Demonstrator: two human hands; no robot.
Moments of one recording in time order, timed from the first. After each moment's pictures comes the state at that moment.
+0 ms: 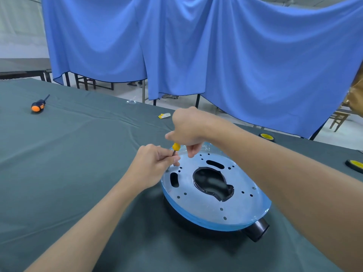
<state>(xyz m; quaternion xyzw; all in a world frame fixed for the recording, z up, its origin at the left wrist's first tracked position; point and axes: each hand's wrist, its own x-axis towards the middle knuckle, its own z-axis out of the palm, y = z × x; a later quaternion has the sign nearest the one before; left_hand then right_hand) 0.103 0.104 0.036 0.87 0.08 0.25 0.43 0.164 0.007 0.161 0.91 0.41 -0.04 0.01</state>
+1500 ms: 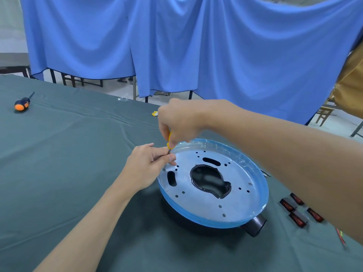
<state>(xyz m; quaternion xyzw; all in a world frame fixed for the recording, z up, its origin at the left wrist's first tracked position) 0.109 0.114 0.026 0.88 0.02 0.28 0.39 0.161 0.012 0.180 0.83 0.53 0.00 0.15</state>
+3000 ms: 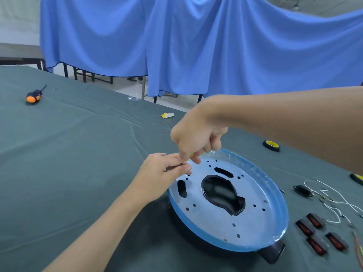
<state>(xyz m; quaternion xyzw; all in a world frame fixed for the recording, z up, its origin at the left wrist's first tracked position) 0.111 0.112 0.014 0.83 -0.01 0.25 0.49 0.177 0.043 0.174 0.85 0.40 -0.27 0.23</state>
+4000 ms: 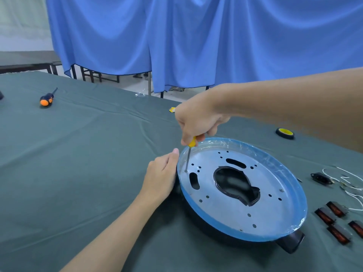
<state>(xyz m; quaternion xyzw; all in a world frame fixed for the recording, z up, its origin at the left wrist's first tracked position) 0.109 0.110 -0.011 0.77 0.16 0.27 0.56 0.181 0.048 0.173 0.86 0.46 -0.16 0.13</state>
